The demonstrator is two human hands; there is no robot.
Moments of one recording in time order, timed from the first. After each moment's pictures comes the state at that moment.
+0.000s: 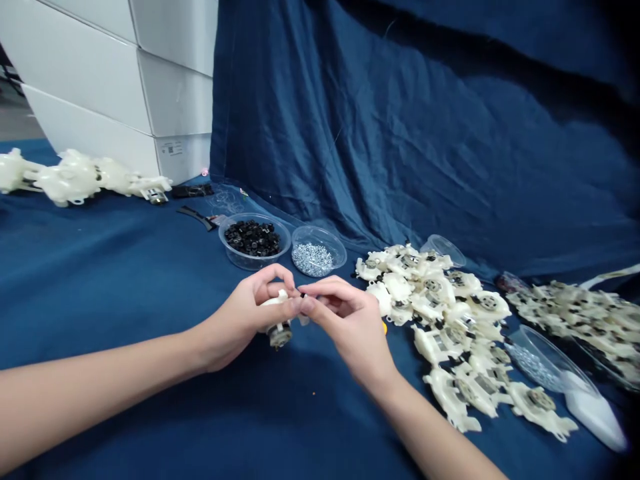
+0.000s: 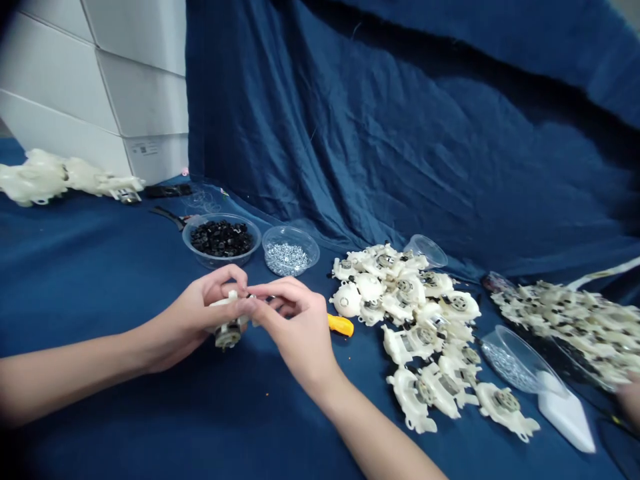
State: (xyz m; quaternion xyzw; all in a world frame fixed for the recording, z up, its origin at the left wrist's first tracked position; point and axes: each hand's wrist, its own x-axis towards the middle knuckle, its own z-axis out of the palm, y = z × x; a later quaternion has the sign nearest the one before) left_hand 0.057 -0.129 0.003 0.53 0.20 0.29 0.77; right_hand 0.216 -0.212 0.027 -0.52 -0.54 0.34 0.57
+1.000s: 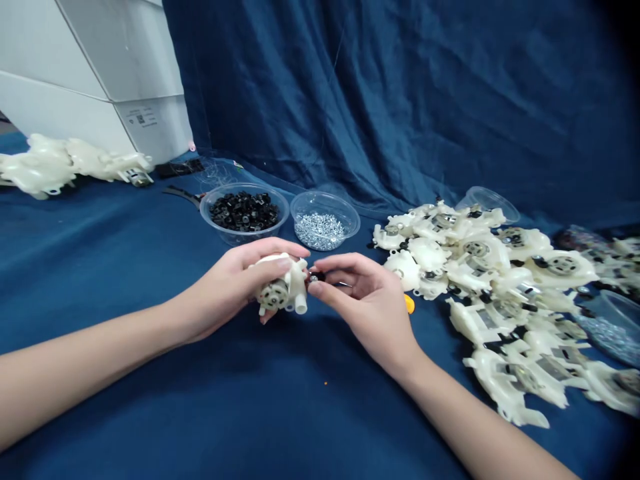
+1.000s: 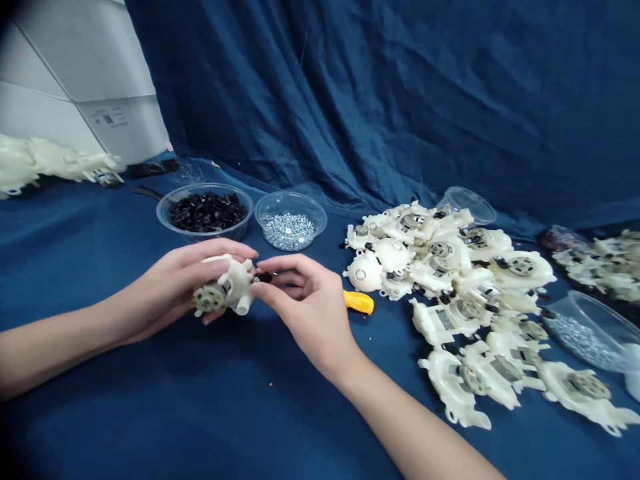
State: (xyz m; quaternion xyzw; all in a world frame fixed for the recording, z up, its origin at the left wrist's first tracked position) left_hand 0.067 -0.109 0.012 0.58 0.27 0.23 0.73; right_hand 0.248 -0.207 -0.002 -0.51 -0.48 0.38 0.61
